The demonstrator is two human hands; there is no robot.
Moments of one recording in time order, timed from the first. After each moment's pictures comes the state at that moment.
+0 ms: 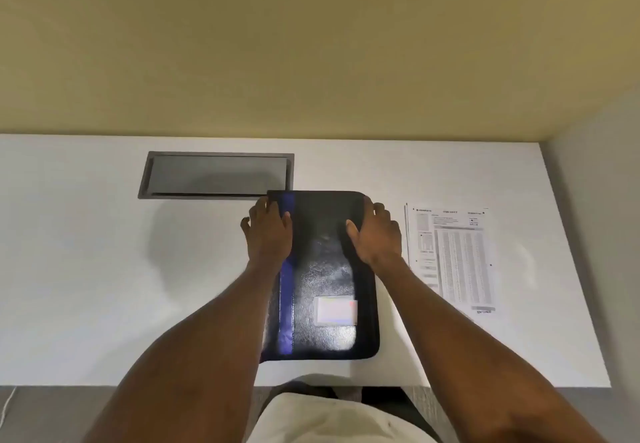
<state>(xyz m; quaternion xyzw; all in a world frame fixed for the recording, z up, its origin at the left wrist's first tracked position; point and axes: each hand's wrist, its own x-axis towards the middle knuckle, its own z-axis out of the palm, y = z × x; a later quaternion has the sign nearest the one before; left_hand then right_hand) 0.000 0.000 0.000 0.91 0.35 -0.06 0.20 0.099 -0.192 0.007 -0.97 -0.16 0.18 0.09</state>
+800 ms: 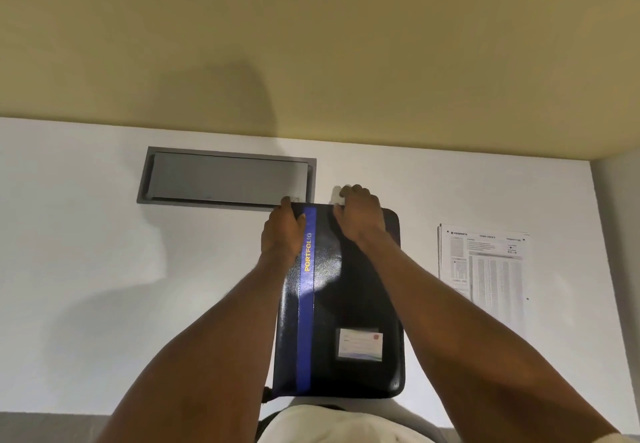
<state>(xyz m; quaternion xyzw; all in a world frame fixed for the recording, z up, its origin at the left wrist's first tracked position) 0.050 0.059 -0.045 0.85 0.38 -0.11 0.34 0.161 -0.068 -0.026 -0.94 -0.26 0.22 0.08</state>
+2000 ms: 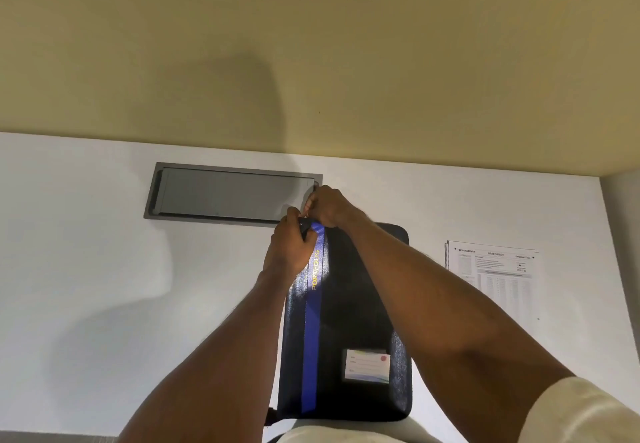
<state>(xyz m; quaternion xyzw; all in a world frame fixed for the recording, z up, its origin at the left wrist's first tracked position) 0.052 0.066 -0.033 0.84 0.34 -0.05 0.42 0.192 0.014 -0.033 -0.85 -0.26 0.41 0.17</state>
